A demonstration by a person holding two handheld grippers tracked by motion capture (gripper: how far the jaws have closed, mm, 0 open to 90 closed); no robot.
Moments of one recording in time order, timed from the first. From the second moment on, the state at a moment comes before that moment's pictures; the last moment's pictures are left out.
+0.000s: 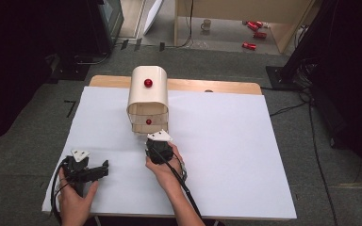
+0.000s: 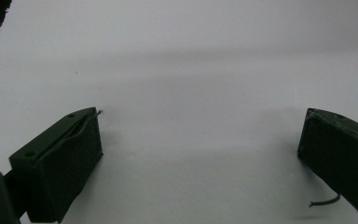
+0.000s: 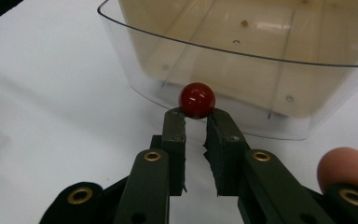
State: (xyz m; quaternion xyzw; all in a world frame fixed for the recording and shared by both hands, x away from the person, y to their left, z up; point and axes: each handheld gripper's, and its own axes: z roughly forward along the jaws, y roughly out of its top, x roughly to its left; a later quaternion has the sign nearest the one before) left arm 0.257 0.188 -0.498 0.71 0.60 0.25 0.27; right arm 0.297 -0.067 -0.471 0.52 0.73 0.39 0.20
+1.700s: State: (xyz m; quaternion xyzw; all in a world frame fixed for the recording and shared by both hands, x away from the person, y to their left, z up) left arm 0.257 0.188 -0.498 0.71 0.60 0.25 0.27; right arm 0.277 -0.177 -0.467 0.53 0.72 0.41 0.19
